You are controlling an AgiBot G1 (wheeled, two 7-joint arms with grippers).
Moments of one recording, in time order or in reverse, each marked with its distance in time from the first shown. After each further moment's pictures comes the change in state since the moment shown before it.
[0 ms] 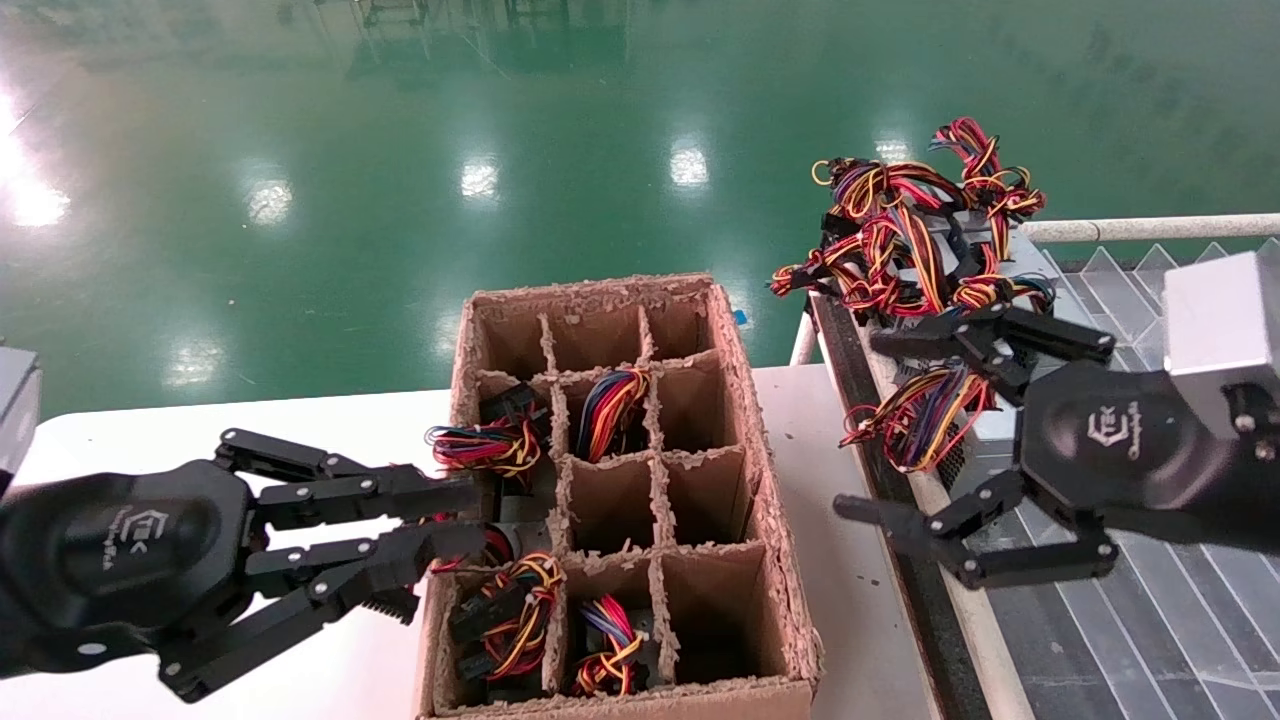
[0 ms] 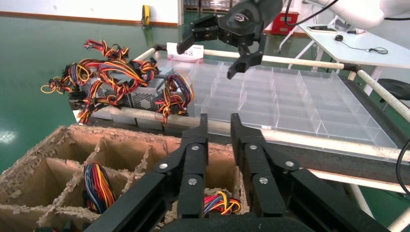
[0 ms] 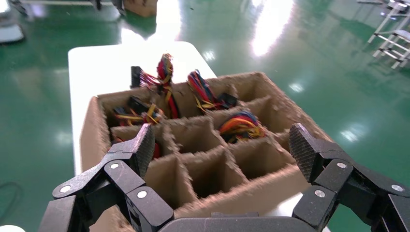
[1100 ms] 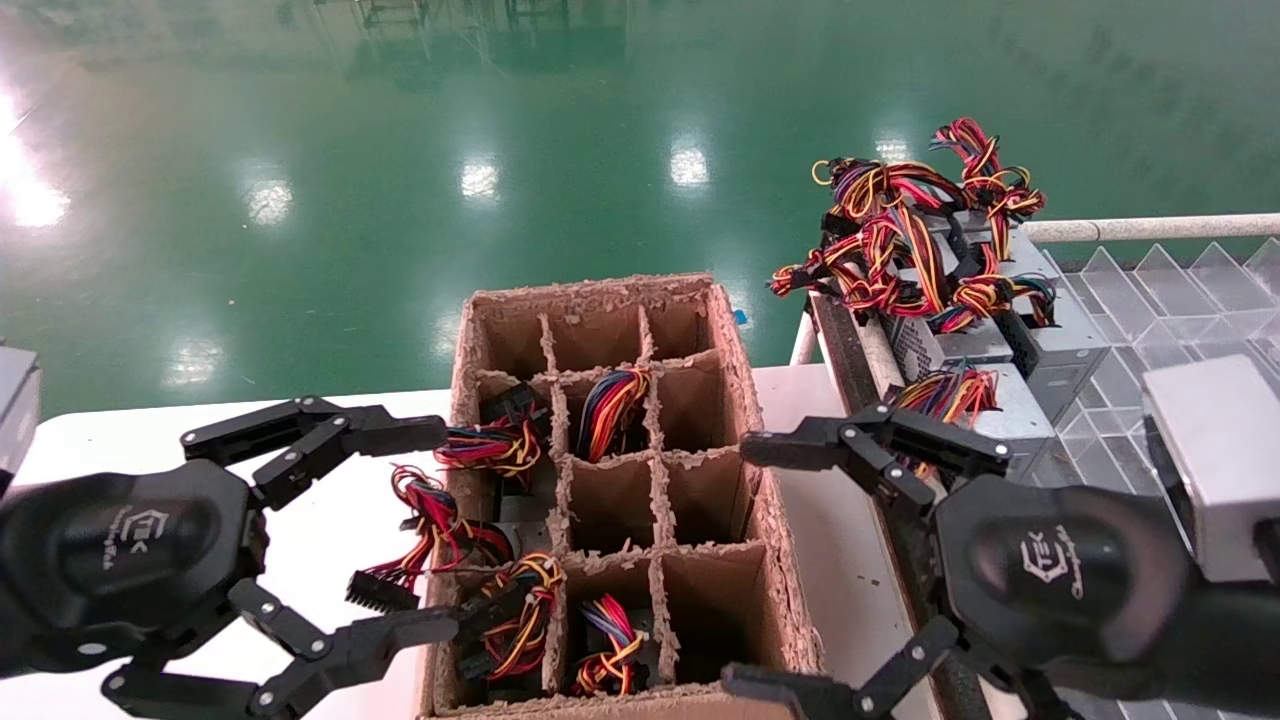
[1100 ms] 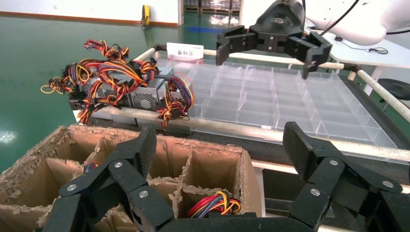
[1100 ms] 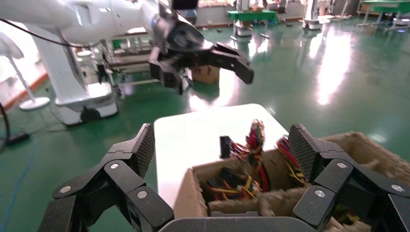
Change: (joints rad) left arm 0.000 0.000 0.000 0.000 0.000 0.000 0.000; right arm -0.152 -0.095 -0.002 0.014 0.242 -0.065 -0.011
